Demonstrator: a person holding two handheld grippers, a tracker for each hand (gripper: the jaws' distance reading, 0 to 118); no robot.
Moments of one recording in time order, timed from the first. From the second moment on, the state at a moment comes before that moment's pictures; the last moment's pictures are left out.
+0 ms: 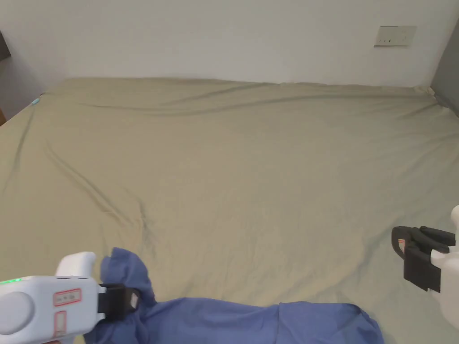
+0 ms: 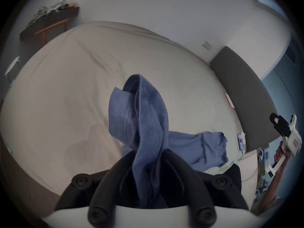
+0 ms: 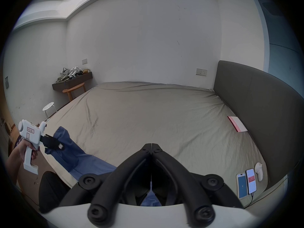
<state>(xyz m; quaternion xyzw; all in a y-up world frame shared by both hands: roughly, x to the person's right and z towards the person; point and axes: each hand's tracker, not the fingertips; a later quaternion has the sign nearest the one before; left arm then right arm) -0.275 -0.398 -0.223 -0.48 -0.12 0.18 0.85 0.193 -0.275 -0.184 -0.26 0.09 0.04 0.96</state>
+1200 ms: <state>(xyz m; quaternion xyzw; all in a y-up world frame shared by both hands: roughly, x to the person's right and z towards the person) -0.120 -0.507 -0.201 -0.45 -0.14 -0.03 0.88 0.218 -0.292 -0.178 -0.28 0.08 0.00 0.96</state>
